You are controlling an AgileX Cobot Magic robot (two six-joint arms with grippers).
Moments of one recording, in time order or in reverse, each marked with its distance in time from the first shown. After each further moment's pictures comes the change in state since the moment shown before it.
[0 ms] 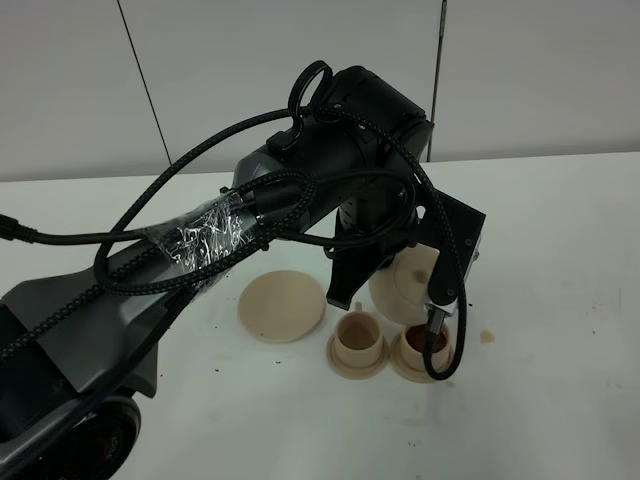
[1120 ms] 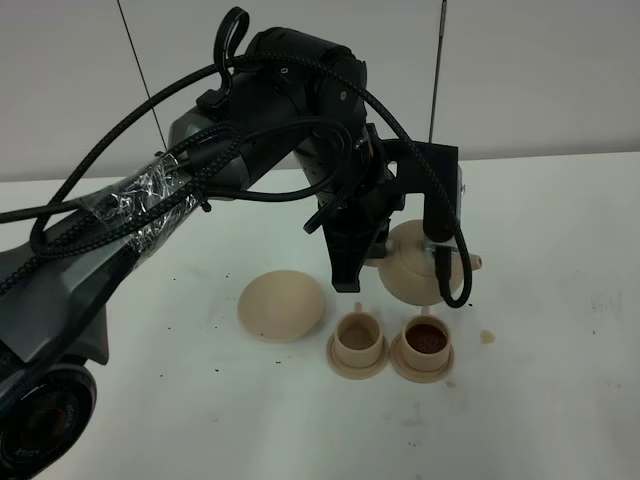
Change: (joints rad) left arm 0.106 -0.050 0.000 -0.270 0.001 -0.132; right arm 0.000 0.000 0.000 0.000 0.000 0.000
